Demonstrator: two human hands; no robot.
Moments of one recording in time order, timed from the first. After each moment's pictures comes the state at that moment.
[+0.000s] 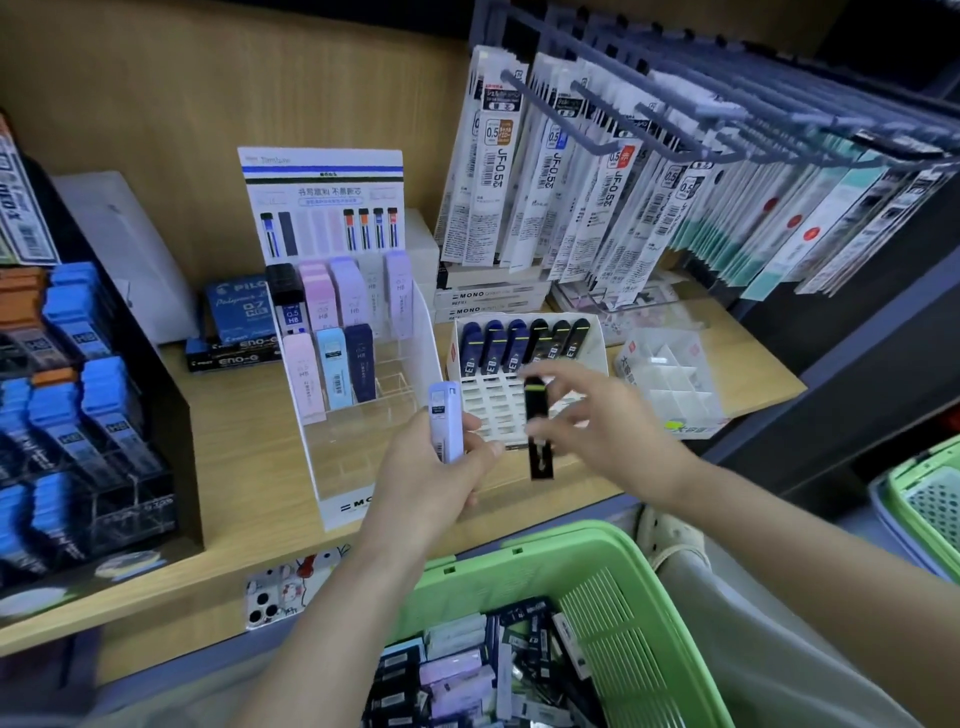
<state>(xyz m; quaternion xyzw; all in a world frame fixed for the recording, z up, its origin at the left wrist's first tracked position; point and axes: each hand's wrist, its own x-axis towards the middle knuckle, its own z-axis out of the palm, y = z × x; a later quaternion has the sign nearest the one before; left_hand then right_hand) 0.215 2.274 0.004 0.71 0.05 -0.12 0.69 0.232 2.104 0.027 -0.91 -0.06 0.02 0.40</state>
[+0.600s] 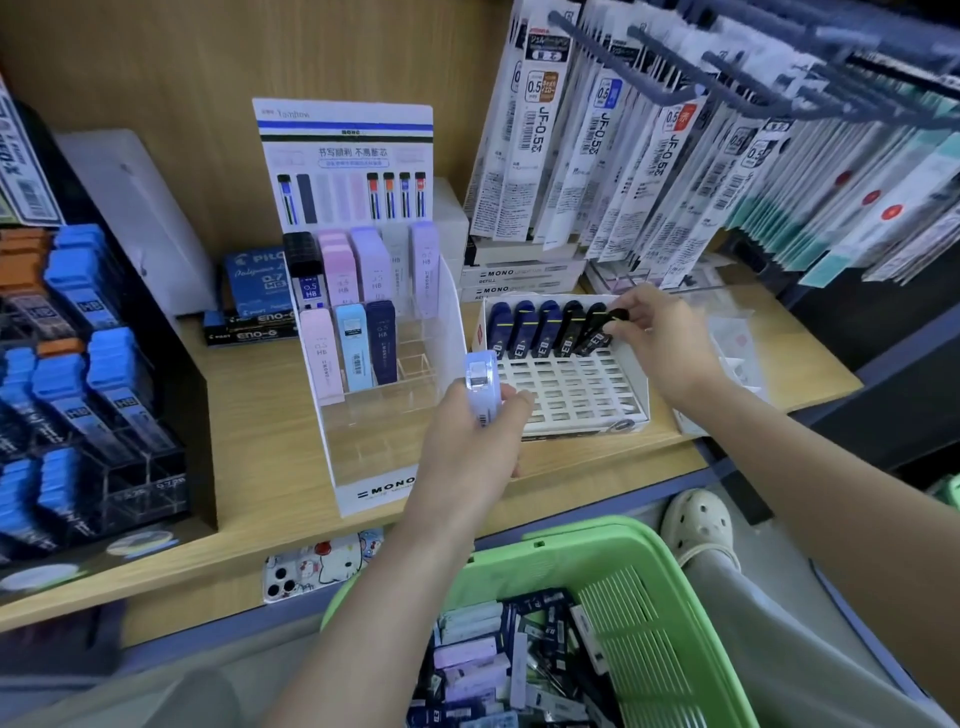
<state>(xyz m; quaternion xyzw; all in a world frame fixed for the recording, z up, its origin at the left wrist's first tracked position) 0.225 2.258 0.010 0.68 0.10 -0.13 0.72 0.317 2.053 -0.002 -0.95 0.05 -0.10 0.31</state>
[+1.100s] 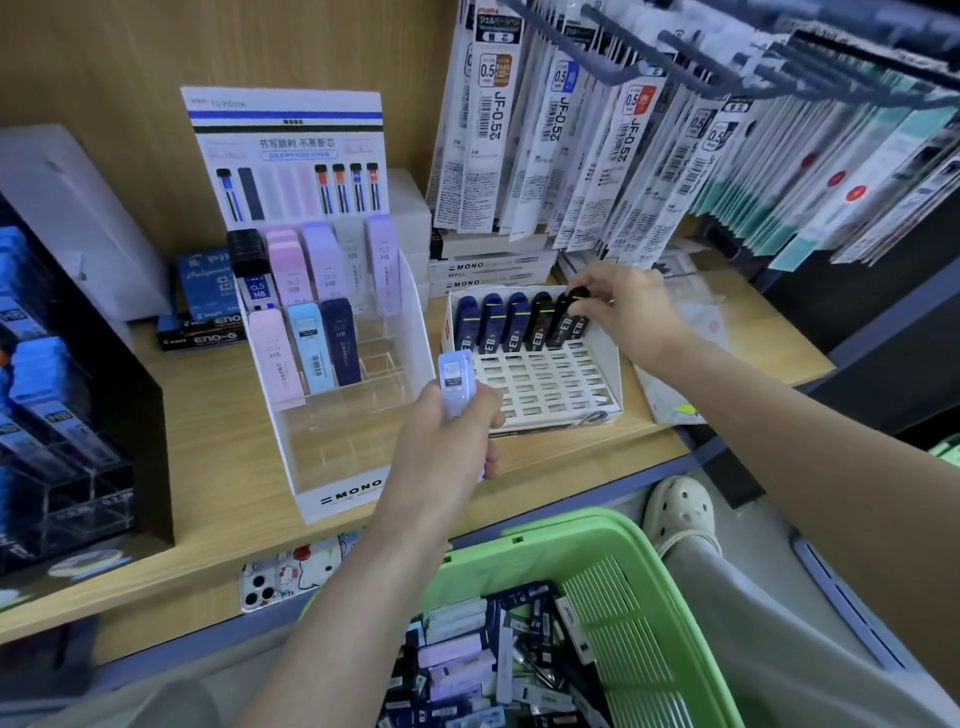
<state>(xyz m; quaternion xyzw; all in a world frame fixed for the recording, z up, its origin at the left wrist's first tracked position) 0.225 2.248 0.014 0.66 0.12 -0.15 0.72 0.337 2.043 0.007 -0.96 -0.02 -0.08 0.26</state>
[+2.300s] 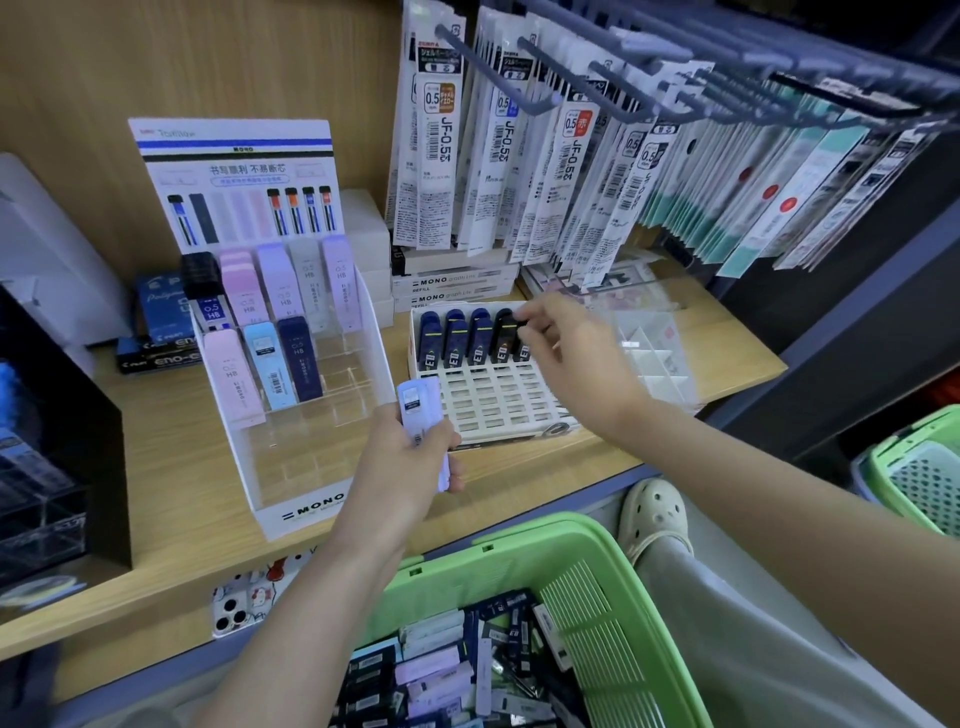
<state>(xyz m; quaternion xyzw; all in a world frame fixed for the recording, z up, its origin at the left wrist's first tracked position) 0.225 2.246 0.000 0.69 0.09 -0.14 0.70 0.281 2.073 0.014 -0.95 -0.04 -0.12 0.29</state>
